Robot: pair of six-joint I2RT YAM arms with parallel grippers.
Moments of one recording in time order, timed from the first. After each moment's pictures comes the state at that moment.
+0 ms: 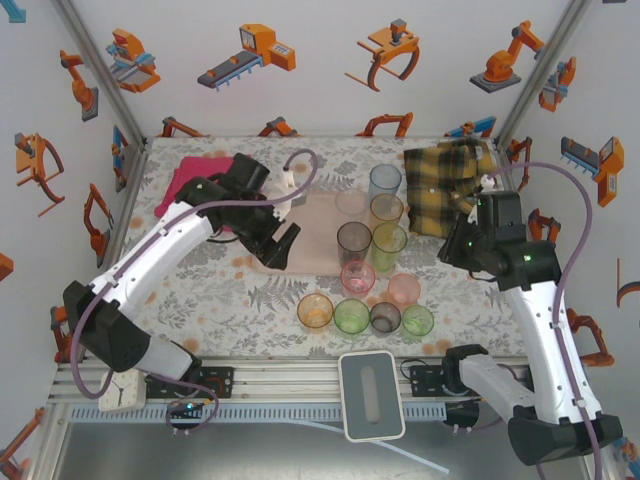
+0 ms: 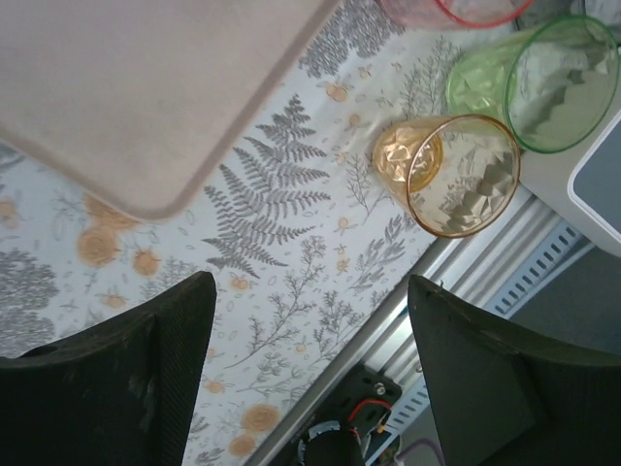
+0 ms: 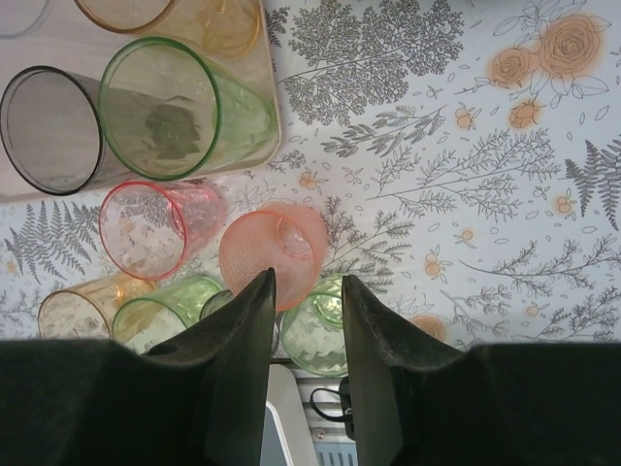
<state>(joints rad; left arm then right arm) -0.65 1.47 1.43 -1.09 0.31 0.22 0.16 0.92 1.17 -1.12 -0.01 0.38</state>
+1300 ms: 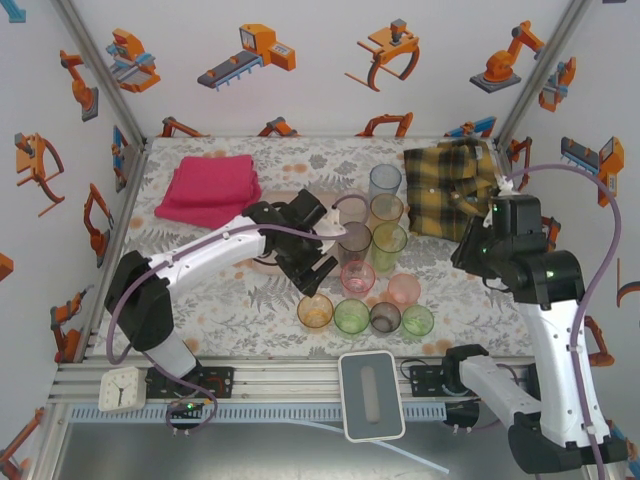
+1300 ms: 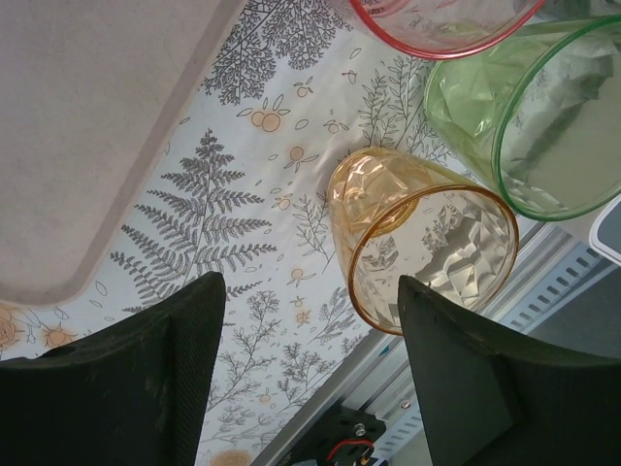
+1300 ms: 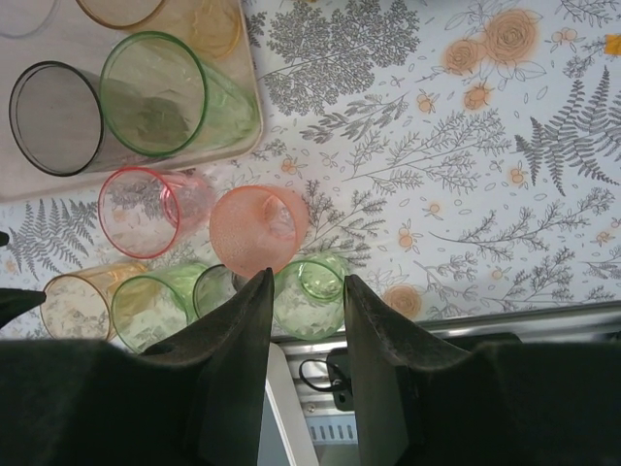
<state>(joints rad) -0.90 1.65 1.35 -0.92 0.20 0.09 0.16 0.88 1.31 -1.27 0.05 0.38</state>
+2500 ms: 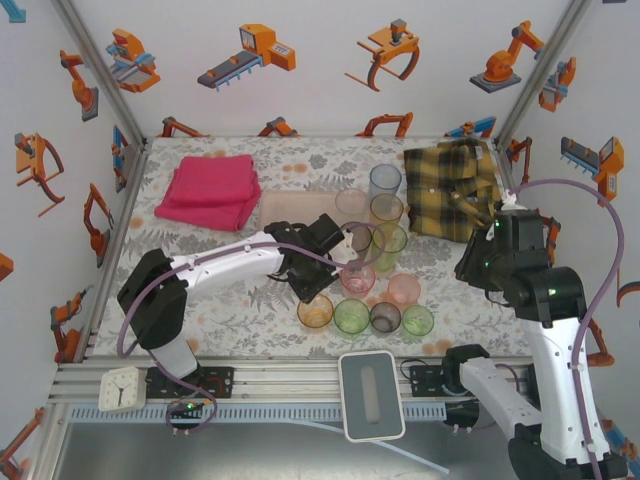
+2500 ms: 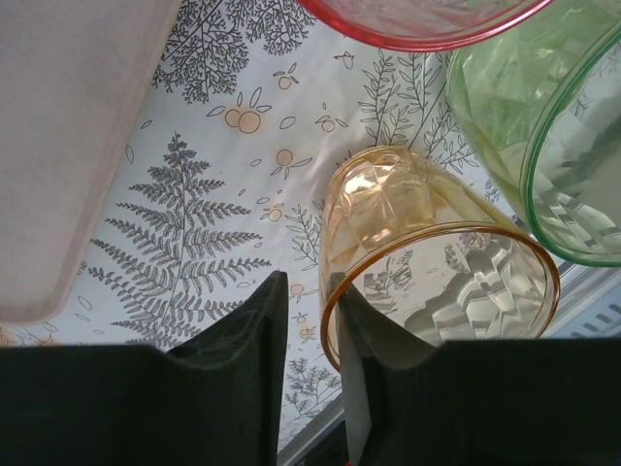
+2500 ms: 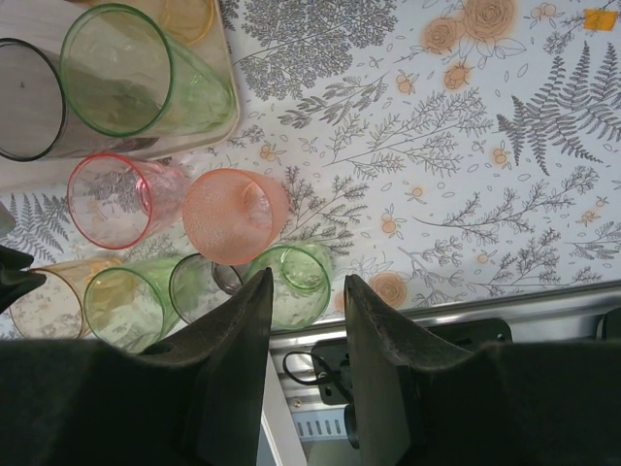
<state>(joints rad) -1.02 1.70 1.28 -0.86 0.07 0.07 0.16 0.80 1.24 -1.29 0.09 0.38</state>
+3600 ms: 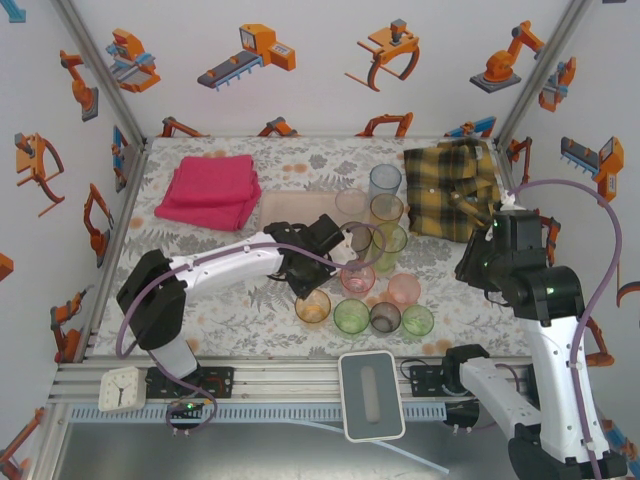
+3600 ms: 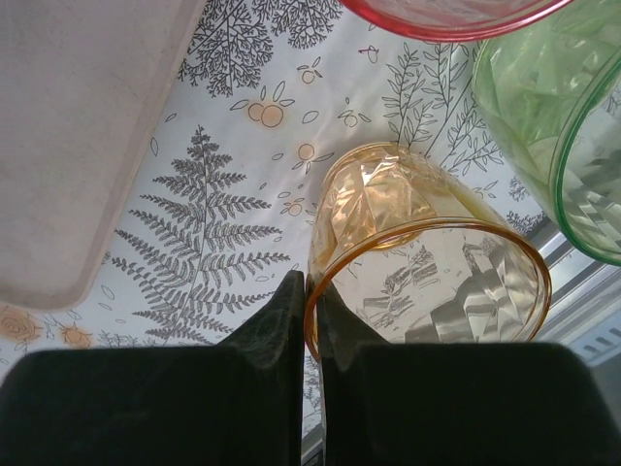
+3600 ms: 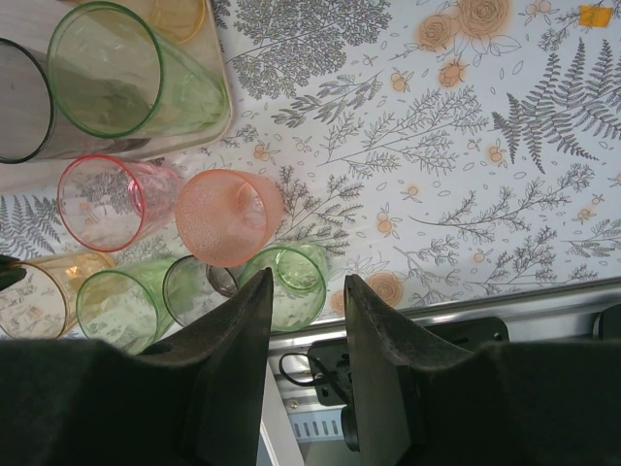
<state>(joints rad) -1.02 1.69 1.28 -0.87 0.02 0.09 0.16 0.81 1.23 -1.28 0.10 0.38</state>
